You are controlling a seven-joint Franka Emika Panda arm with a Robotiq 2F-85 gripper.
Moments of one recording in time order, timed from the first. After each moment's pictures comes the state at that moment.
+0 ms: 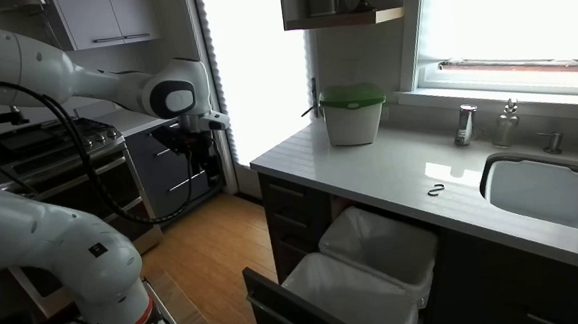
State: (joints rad) arm 0.16 -0.63 0.19 -2.62 0.21 1.95 0.22
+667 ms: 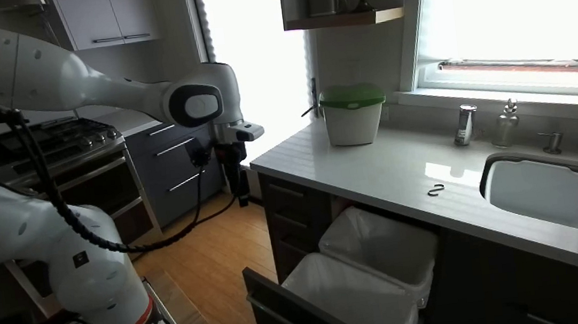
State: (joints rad) arm -0.10 -0.64 0.11 -2.66 -0.02 1.95 0.31
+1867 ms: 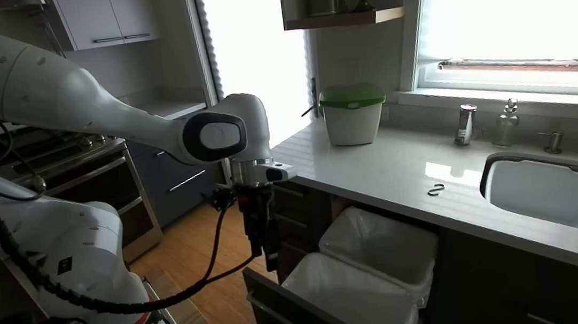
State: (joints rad) arm -0.31 -0.62 -0.10 -2.75 -0.50 1.96 0.12
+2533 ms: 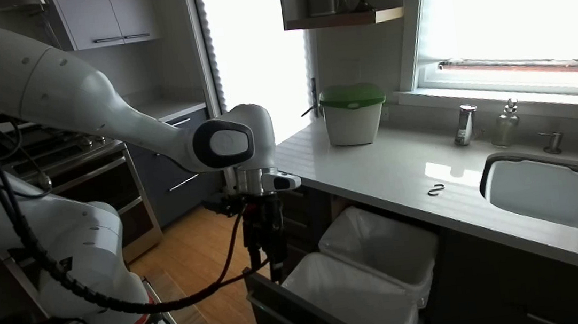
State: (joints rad) arm -0.31 -0.55 -0.11 -2.75 -0.57 1.96 0.04
